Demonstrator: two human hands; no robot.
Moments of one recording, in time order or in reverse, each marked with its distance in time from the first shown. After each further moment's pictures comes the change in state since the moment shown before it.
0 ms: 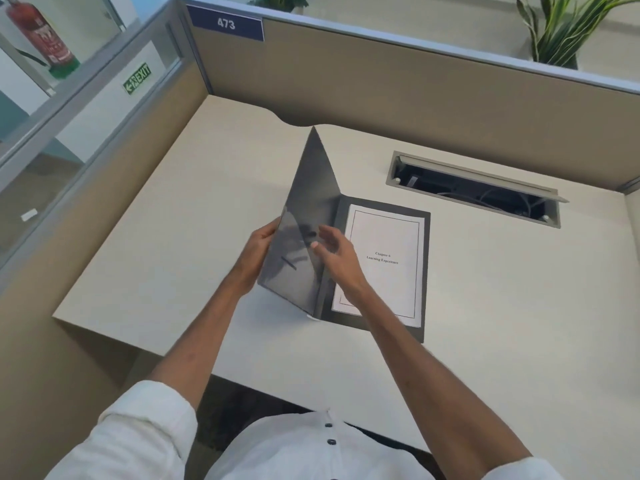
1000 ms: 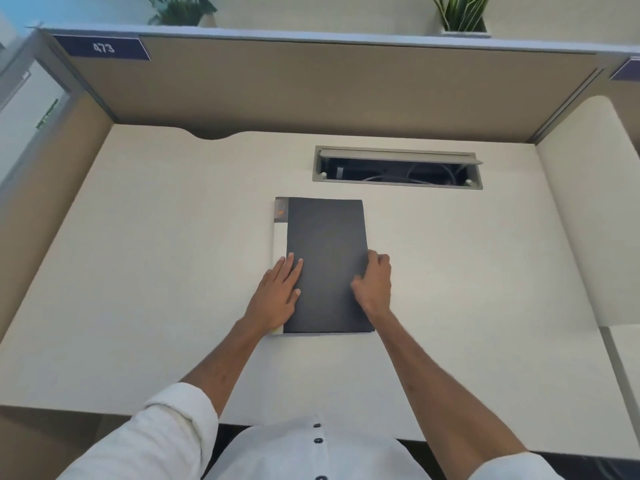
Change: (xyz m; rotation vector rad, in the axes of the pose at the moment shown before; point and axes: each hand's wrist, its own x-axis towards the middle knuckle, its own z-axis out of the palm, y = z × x) left_hand 0.028 -0.080 0.152 1.284 -0.334 0.186; right_hand -0.041 0.097 -0.160 -0.423 0.414 0.289
